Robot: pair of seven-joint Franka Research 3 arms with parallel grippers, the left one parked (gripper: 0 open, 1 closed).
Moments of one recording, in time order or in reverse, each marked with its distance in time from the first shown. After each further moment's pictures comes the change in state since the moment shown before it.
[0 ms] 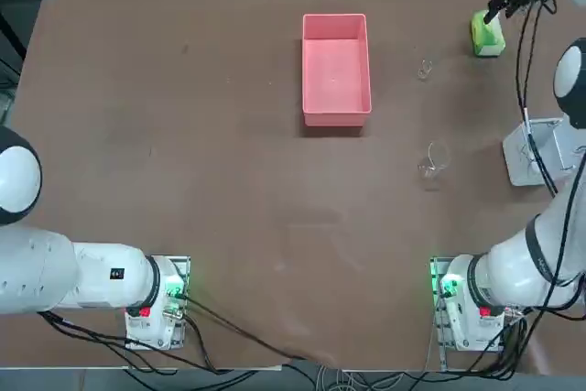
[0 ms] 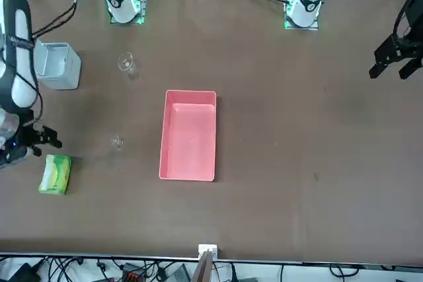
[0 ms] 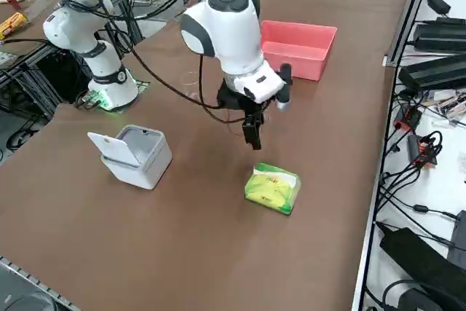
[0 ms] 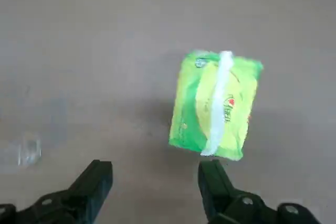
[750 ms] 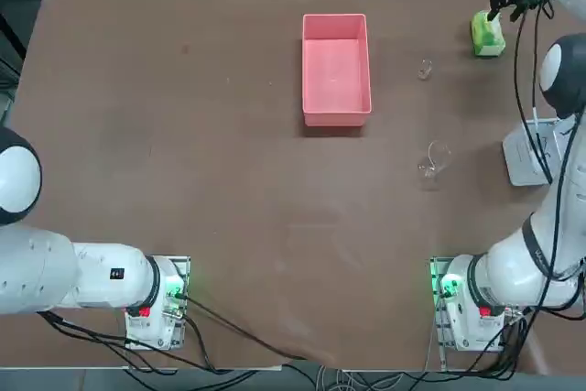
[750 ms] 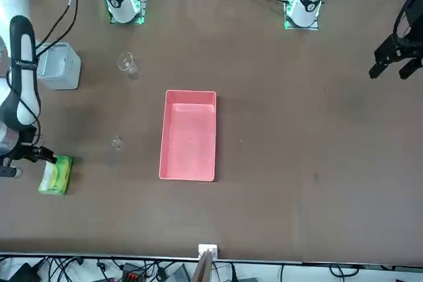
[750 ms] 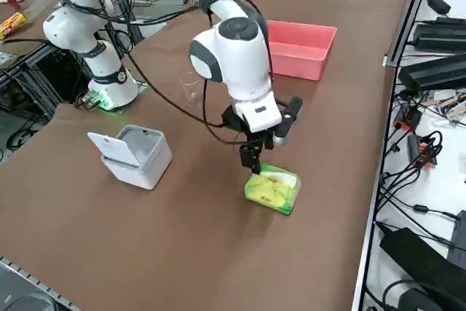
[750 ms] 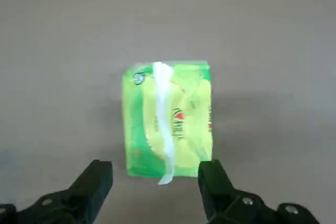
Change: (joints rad) arm -0.035 0.140 -0.021 0.114 -0.003 0.054 0.144
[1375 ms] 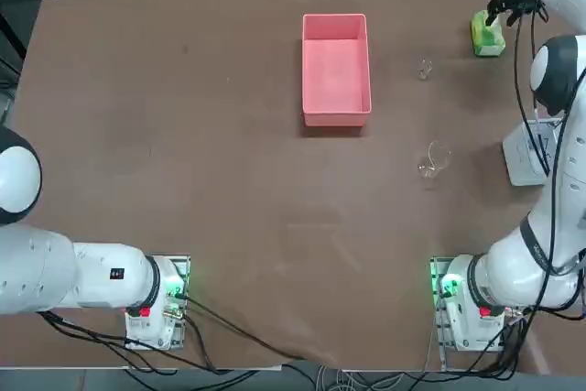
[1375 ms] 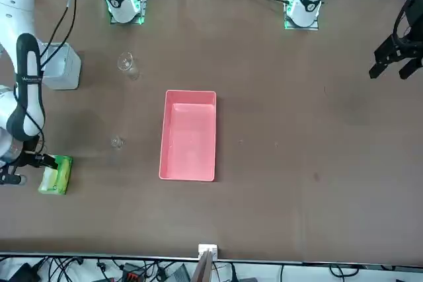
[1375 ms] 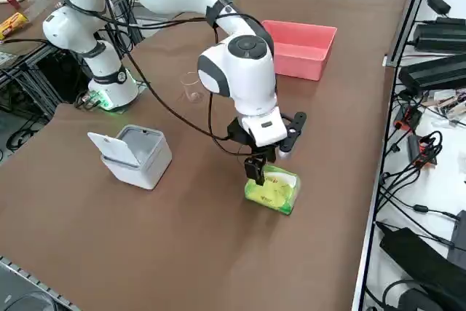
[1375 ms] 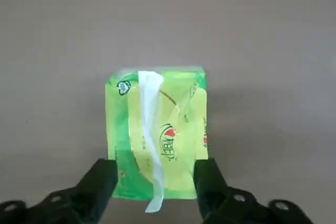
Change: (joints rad) arm -0.009 0.082 0.000 0.066 0.000 0.004 0.001
